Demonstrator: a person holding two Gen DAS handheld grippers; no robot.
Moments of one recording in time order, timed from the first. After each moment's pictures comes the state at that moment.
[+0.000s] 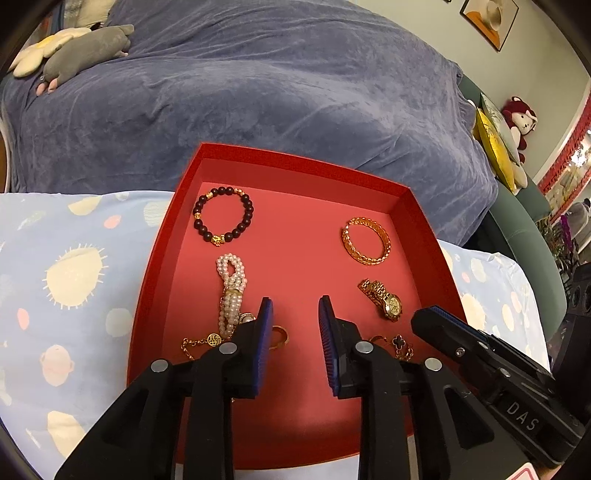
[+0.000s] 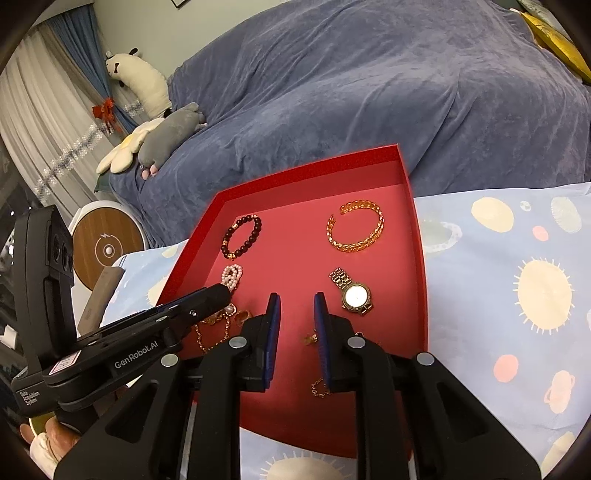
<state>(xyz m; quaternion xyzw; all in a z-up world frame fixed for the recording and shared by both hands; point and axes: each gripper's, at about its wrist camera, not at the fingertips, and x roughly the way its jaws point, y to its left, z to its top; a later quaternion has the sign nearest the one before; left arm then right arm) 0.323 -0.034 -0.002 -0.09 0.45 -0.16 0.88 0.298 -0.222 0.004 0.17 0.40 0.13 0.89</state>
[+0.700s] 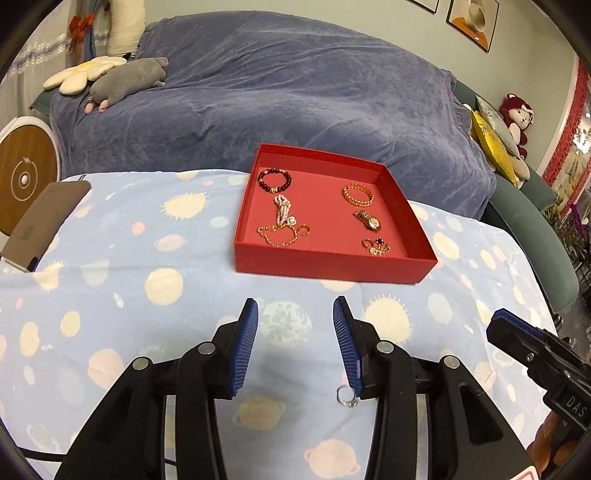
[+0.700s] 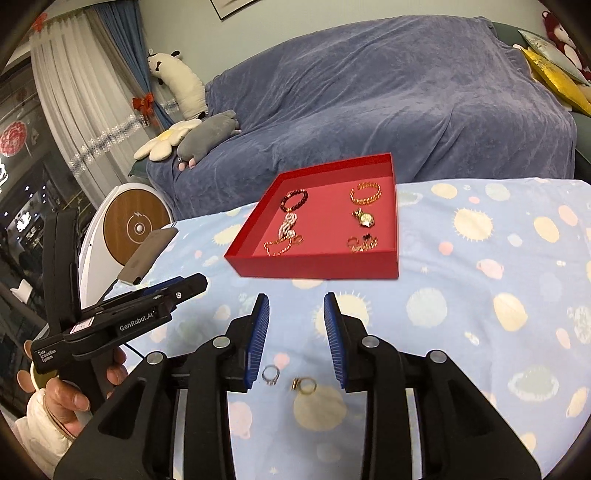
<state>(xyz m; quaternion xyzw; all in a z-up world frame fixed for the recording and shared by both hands) 0.140 0.012 0.042 -0.05 0.41 -0.11 0.90 0.099 -0.210 0.056 0.12 0.37 0.15 0.91</state>
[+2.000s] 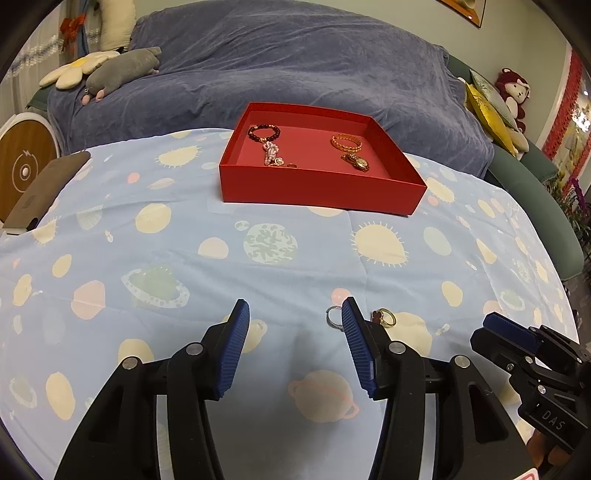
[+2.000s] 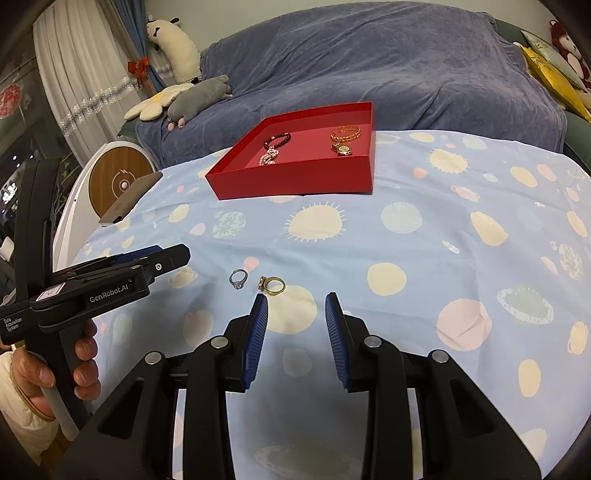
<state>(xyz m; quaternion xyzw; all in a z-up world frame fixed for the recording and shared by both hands) 0.095 -0.007 0.002 -0.02 0.43 -0.11 0.89 0.054 -0.217 0.006 0.08 0.41 0.13 0.90</state>
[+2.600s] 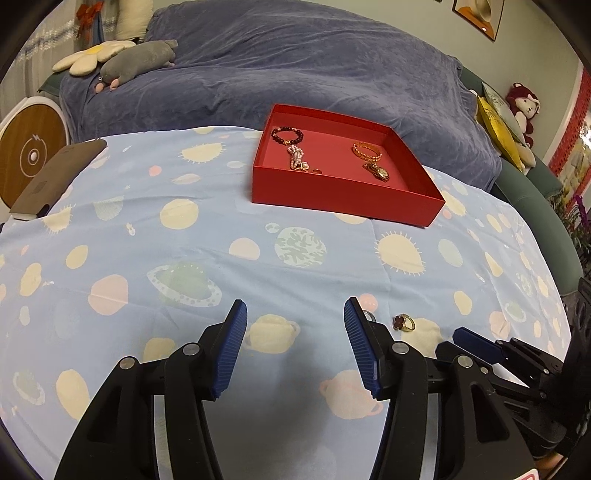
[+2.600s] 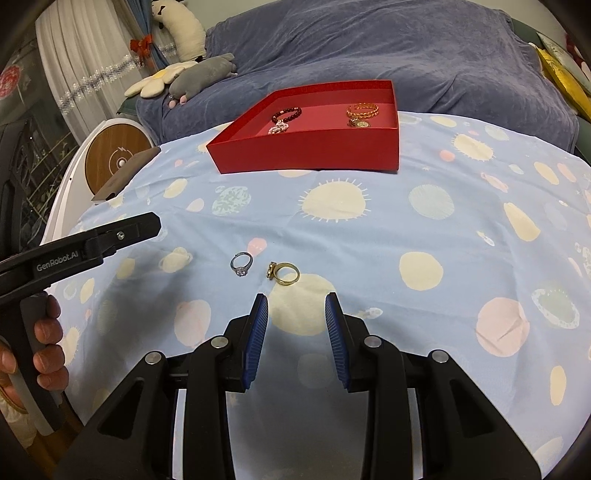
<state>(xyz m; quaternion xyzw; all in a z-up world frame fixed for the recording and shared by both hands) 0.097 0.025 0.006 -0.05 0.44 -0.10 0.89 0.080 -0.186 -0.024 0.05 0.44 0.14 0.89</state>
